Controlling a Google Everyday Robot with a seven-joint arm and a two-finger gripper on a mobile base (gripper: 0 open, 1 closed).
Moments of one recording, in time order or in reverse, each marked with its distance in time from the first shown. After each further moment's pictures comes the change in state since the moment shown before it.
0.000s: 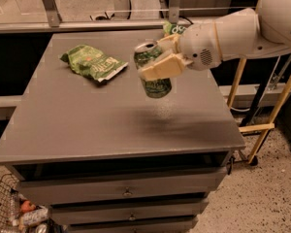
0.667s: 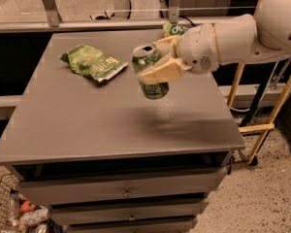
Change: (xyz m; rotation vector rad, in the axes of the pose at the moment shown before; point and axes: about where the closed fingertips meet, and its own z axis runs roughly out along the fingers) arm 0.003 0.004 0.003 -0.022 -0.039 -0.100
